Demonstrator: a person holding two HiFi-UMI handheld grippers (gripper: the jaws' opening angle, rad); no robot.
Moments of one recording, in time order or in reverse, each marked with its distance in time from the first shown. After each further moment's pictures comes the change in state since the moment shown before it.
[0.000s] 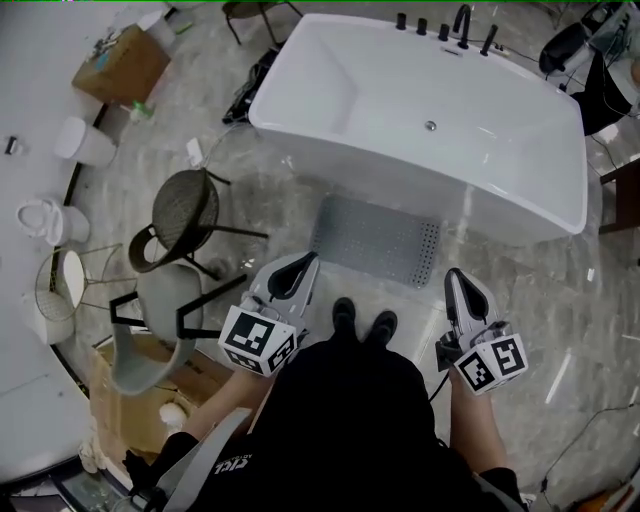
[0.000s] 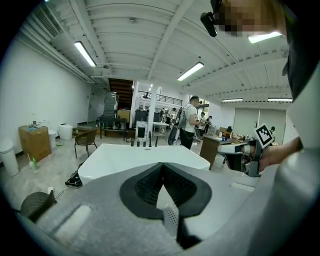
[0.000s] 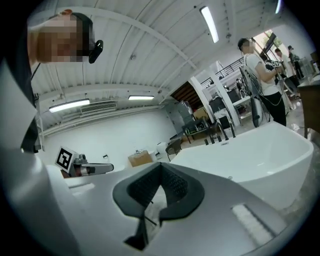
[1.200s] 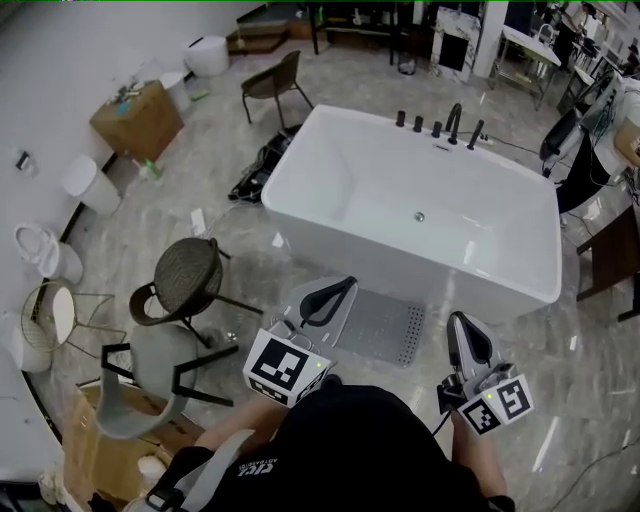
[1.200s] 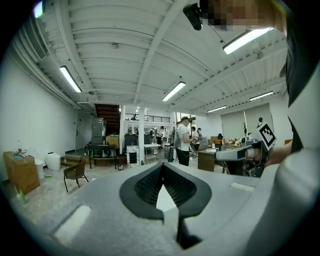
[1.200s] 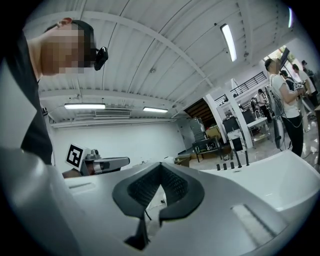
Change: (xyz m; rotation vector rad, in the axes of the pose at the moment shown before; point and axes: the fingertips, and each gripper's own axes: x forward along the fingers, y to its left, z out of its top) left arm 0.009 -0.030 0.149 0.176 -0.242 -0.091; right arm 0.001 0.064 0.117 -0.152 -0.160 0.092
